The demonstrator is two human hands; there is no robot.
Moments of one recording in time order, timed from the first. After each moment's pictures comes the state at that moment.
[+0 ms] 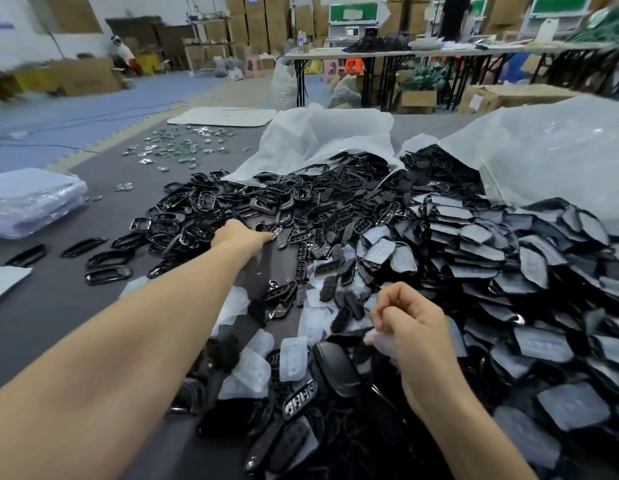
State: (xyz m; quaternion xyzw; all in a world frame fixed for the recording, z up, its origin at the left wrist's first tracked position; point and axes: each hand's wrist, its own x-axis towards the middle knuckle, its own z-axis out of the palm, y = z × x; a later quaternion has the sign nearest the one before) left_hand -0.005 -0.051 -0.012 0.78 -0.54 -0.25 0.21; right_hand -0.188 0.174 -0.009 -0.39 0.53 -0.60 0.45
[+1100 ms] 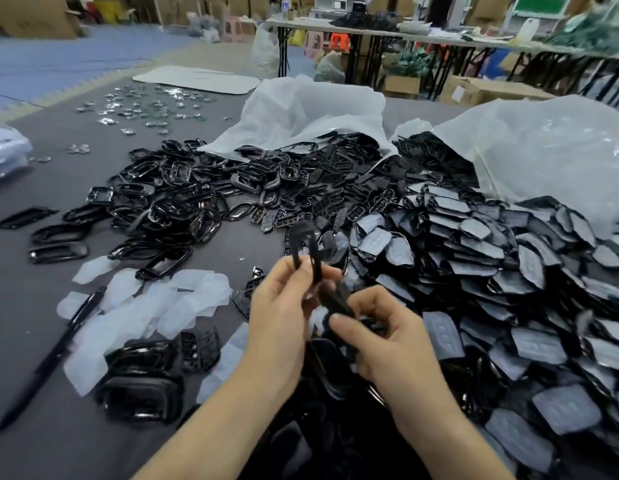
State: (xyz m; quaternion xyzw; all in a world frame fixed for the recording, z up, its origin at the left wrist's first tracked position) left_hand -0.066 0.128 -0.007 0.36 -0.38 -0.63 0.58; right_hand -0.170 0.180 -0.009 -0.46 0.56 -0.54 0.43
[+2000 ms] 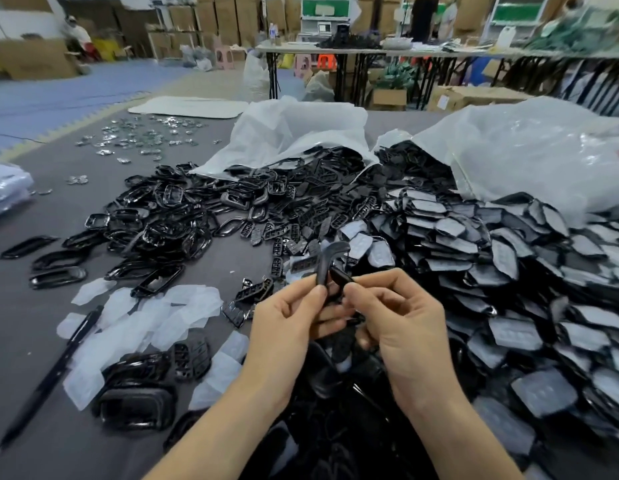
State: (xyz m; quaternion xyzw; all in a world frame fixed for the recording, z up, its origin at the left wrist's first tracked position) left_hand -0.074 0.139 -0.013 0.35 -0.43 -0.65 0.52; right_hand -0.184 0.180 0.007 -0.35 0.48 -0.68 0.44
